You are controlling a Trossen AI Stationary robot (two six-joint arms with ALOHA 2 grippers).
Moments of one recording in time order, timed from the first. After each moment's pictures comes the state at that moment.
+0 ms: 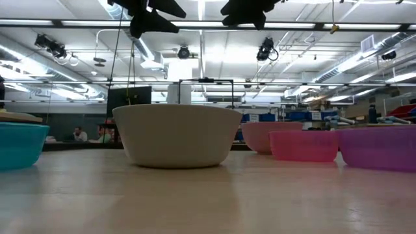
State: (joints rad) left arm 0.02 1.09 0.91 -0.13 -0.35 -0.24; right arm -0.06 1.38 1.25 -0.33 0.04 0.03
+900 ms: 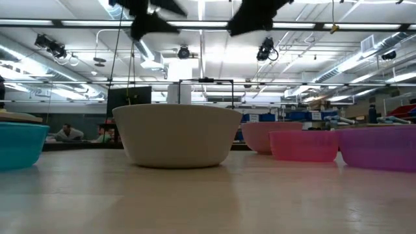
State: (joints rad) left arm 0.03 1.10 0.91 -0.14 -0.35 -0.32; right arm -0.08 1.38 1.25 -0.38 0.30 0.02
